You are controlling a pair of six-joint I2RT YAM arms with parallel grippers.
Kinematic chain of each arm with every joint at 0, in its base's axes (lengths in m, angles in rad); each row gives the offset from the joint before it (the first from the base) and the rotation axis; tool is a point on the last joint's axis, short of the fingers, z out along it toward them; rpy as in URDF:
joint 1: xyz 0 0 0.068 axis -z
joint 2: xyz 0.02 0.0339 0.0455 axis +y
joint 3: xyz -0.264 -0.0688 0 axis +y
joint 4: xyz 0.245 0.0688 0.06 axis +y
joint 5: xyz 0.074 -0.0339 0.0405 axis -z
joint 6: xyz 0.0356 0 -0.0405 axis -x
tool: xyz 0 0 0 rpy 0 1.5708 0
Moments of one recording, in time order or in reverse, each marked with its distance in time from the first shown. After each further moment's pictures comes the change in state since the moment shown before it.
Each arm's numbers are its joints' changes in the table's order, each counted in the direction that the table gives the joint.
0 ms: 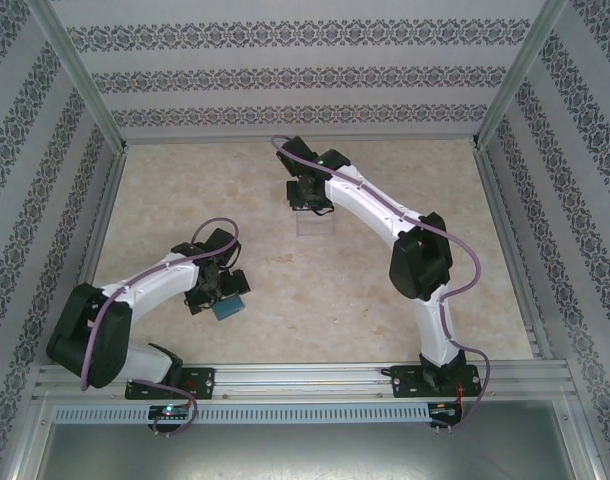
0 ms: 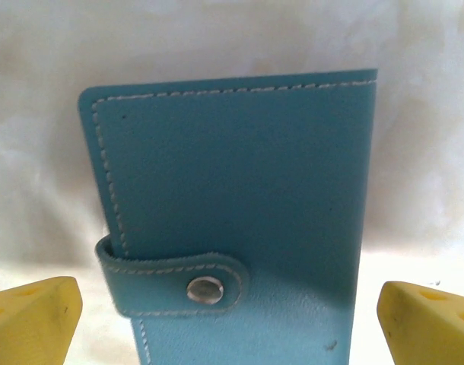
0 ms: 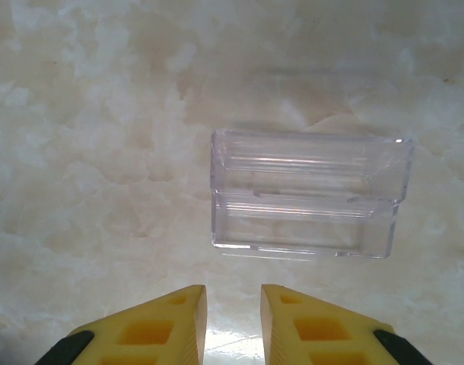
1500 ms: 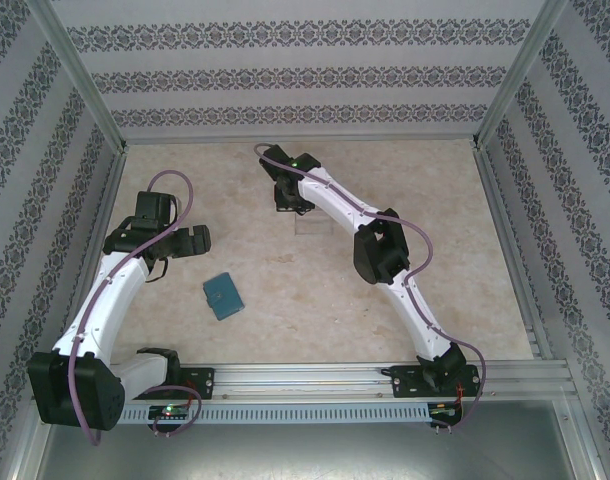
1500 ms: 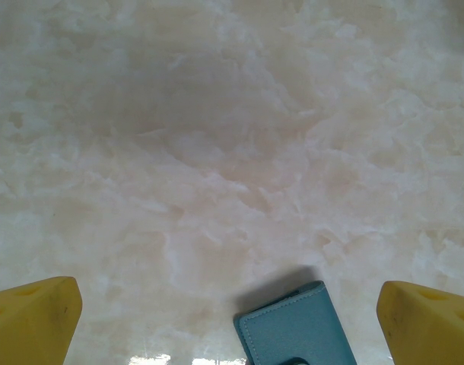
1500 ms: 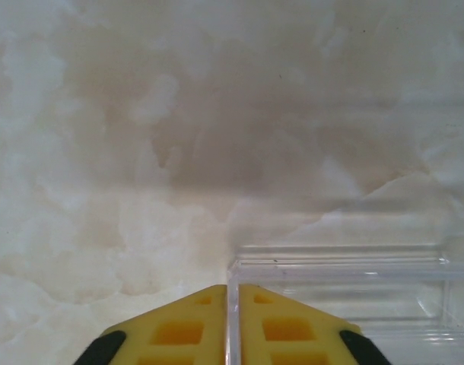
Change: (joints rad) left arm -0.388 -0.263 -0.214 0.019 -0.023 -0.679; right arm -0.001 0.412 -0.411 0.101 0.073 -0.063
